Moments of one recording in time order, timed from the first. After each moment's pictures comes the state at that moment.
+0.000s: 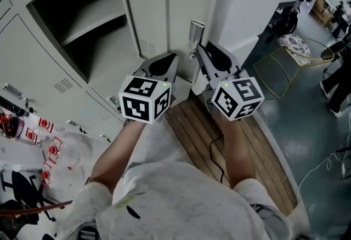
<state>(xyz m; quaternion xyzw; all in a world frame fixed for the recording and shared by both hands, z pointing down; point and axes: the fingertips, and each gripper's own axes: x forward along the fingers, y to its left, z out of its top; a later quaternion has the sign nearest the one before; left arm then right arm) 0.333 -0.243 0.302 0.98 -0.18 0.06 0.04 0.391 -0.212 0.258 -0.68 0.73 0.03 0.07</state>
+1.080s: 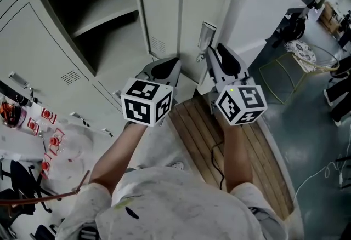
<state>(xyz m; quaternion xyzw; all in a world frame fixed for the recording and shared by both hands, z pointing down) 0.306 -0.243 0.311 0.98 -0.19 0.07 0.06 0.388 -0.207 0.259 -0.71 0.70 0.04 0.07</state>
